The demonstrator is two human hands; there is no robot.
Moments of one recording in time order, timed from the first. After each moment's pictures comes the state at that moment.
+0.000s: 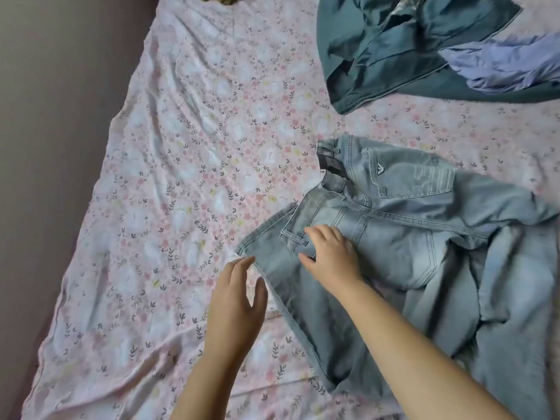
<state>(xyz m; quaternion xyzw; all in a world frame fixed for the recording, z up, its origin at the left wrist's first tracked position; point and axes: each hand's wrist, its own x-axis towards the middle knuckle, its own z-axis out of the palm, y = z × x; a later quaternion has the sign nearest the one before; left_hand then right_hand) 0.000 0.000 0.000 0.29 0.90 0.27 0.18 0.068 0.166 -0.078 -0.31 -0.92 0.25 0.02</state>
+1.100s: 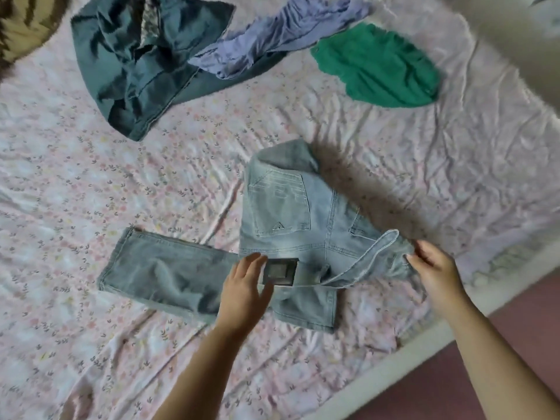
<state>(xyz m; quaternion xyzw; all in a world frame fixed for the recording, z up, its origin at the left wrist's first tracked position) 0.230 0.083 0.045 0.62 0.72 0.16 0.27 0.542 0.162 0.054 -0.69 -0.46 0.48 0.28</state>
